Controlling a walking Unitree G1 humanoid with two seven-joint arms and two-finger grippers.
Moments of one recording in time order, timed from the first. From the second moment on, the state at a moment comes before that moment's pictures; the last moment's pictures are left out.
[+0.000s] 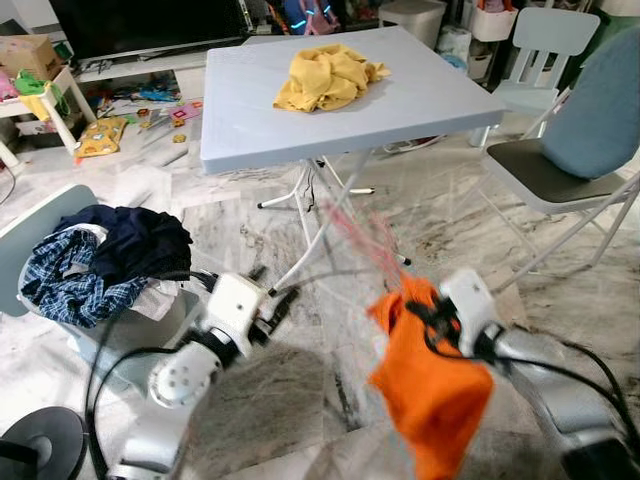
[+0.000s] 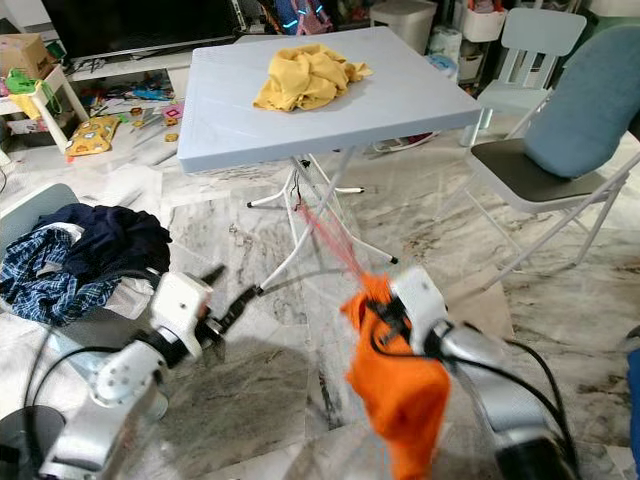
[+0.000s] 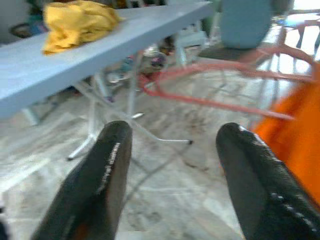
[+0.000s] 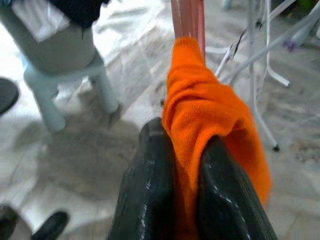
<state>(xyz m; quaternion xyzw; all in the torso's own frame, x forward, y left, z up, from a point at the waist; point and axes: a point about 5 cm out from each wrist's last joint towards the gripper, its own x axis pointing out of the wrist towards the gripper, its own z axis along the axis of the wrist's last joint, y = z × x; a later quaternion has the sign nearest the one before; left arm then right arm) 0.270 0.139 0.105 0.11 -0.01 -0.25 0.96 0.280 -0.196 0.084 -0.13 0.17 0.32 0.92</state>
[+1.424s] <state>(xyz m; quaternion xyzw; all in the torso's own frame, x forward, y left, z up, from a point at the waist) 0.245 0.120 0.095 0.10 0.08 -0.57 0.81 0.225 -0.220 0.137 -0.20 0.20 0.64 0.71</state>
